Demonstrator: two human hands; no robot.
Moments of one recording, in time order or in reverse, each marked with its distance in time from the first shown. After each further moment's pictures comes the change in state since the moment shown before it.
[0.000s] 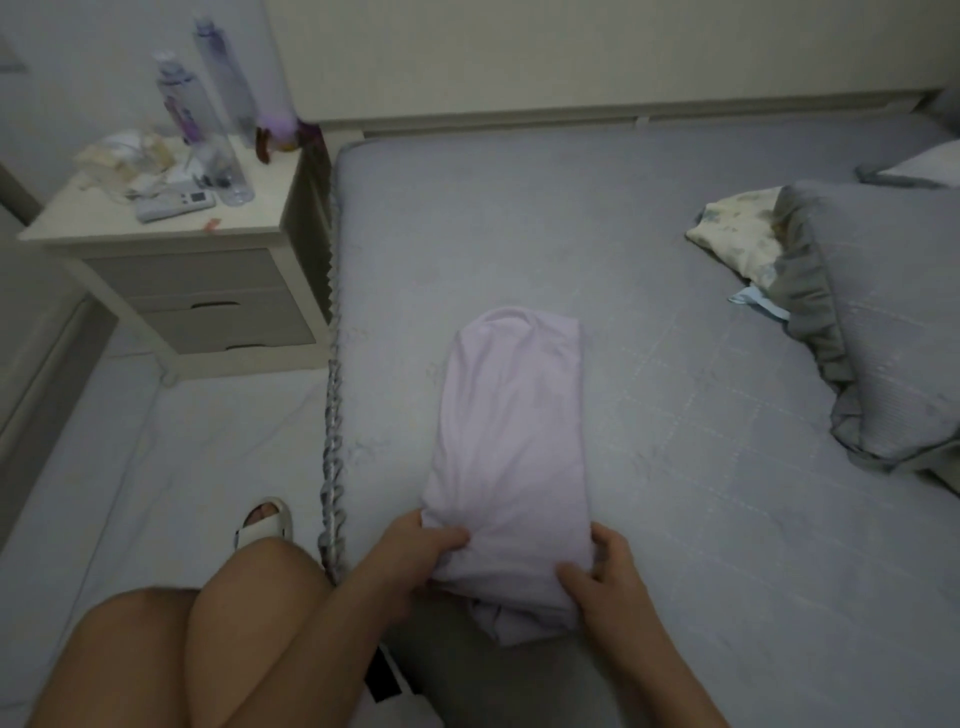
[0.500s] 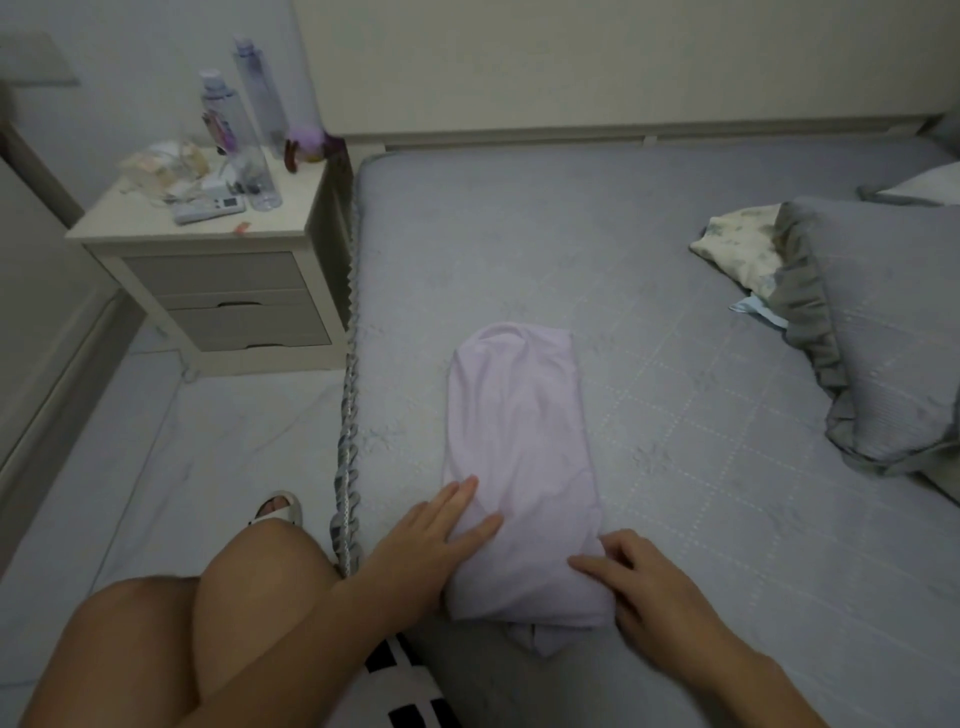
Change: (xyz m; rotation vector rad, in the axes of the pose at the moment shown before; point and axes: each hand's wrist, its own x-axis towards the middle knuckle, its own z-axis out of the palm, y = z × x) left_hand -0.013 -0.033 -0.021 1.541 -0.030 1.027; right_hand 0.005 0.014 -0.074 -0.932 -0.284 -0.794
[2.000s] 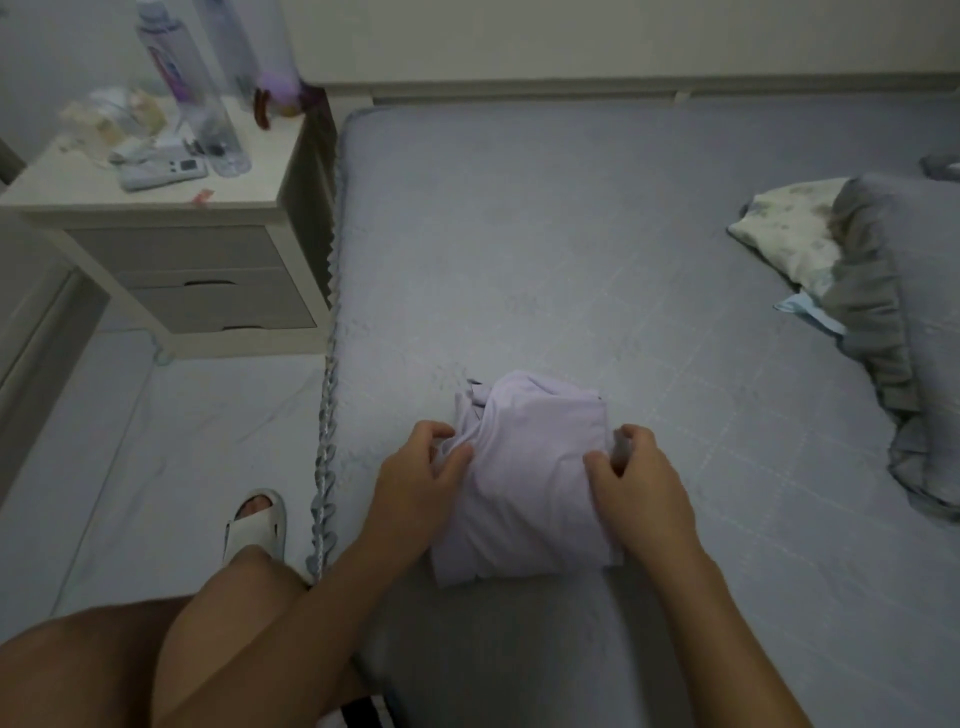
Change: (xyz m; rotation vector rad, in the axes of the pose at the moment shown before) left_hand 0.097 -0.050 -0.019 -0.851 0.447 -0.707; right_hand 0.159 -0.009 -0.028 0.167 0.191 0.843
